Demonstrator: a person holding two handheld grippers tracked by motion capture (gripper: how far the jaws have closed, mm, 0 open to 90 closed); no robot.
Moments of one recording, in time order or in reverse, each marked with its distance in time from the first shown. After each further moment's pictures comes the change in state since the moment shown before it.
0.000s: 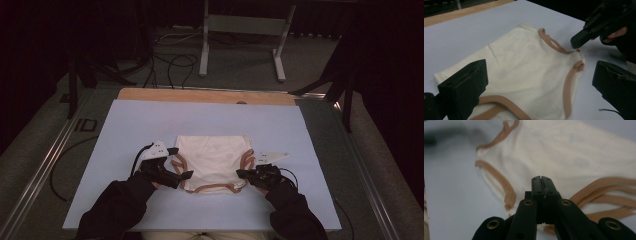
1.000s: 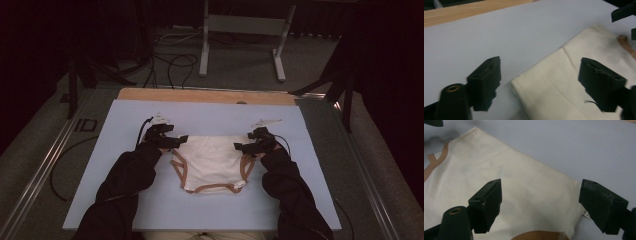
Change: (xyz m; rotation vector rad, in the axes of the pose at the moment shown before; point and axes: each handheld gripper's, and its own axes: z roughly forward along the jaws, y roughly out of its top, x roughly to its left) left arm 0.108 0.015 0.049 0.072 0.206 -0.159; right arm -0.091 0.052 0.037 -0.002 -0.171 0.121
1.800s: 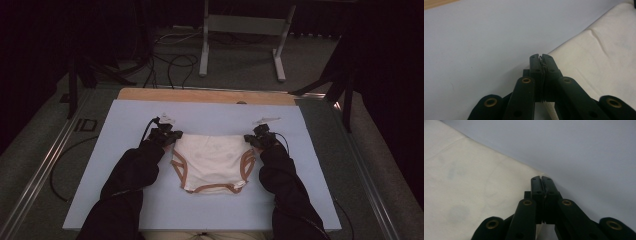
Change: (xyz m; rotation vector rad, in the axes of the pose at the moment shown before) left arm 0.014 -0.005 0.032 0.143 0.106 0.032; right arm -0.030 -0.007 0.023 0.064 -0.129 0.047
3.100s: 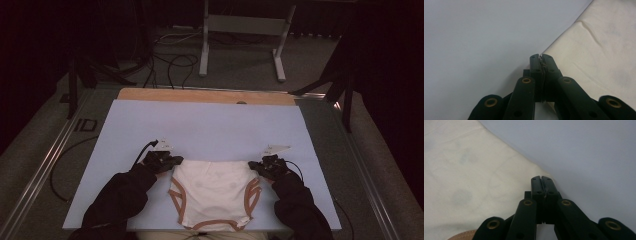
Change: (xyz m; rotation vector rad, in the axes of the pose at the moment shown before) left arm -0.049 -0.047 -0.050 0.035 -0.148 0.130; right arm 0.045 -0.063 -0.064 -0.001 0.110 -0.158
